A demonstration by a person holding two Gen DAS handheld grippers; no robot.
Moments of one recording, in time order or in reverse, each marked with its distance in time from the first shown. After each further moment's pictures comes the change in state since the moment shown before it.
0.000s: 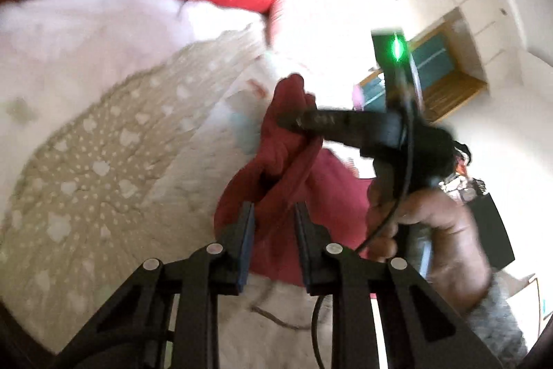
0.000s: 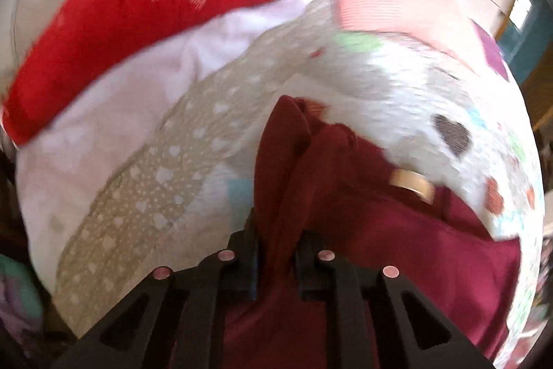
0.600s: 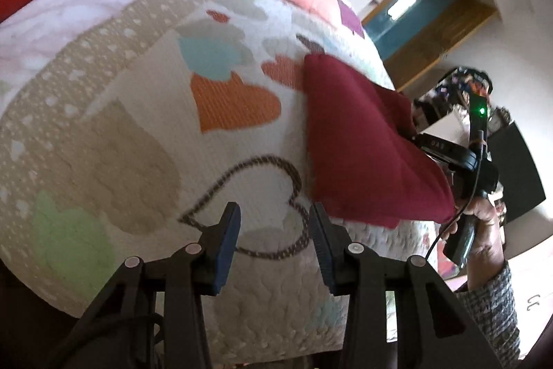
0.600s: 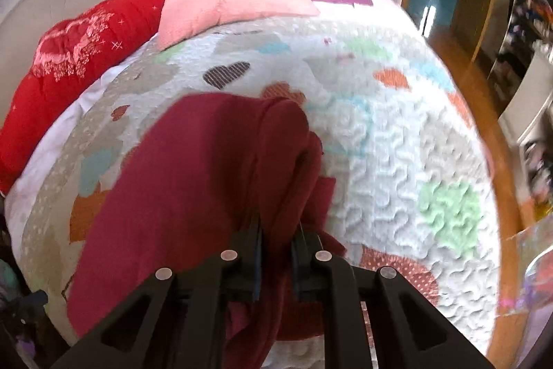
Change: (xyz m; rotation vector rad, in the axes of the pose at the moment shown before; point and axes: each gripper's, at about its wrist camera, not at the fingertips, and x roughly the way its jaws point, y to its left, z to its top) left arm 0.038 -0.070 -0.067 0.160 0.249 0.149; right arm -0.071 -0.243 -0.139 0.307 -0.110 -0.064
